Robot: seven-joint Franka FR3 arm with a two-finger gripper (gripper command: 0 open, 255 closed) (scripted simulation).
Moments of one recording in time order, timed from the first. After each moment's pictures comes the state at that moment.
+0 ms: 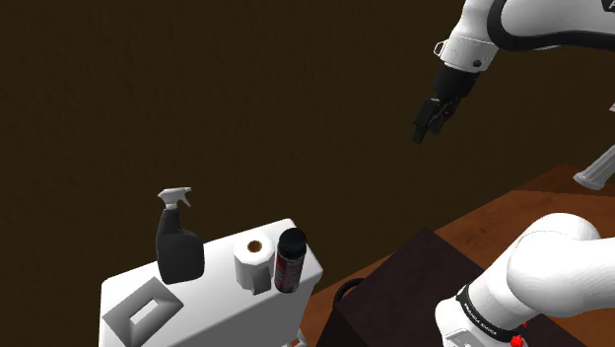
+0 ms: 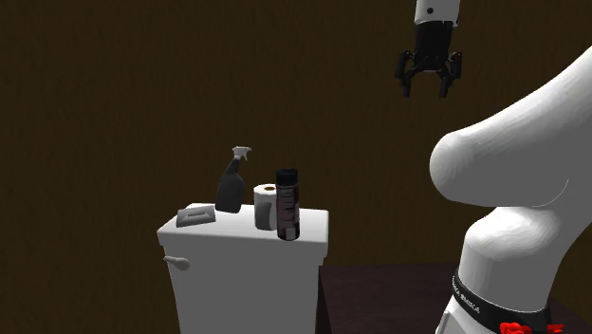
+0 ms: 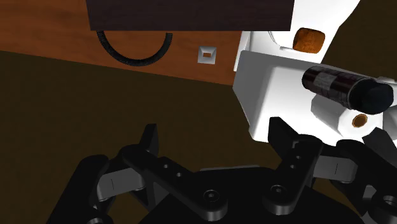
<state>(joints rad) -0.02 -0.75 -0.02 -2.36 0.00 1.62 -0.07</state>
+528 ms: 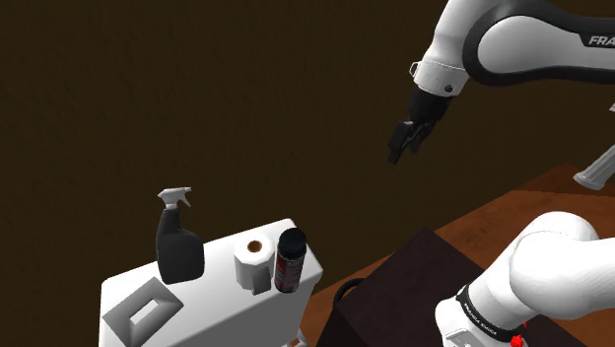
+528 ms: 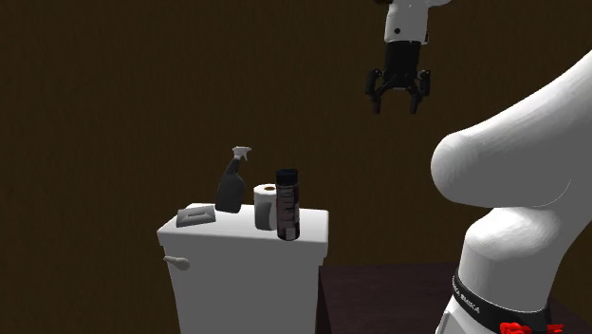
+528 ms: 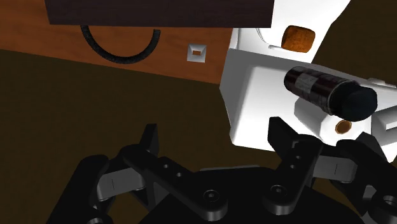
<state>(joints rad) 0.03 -0.74 0.09 -2.46 0.08 1.74 0.05</state>
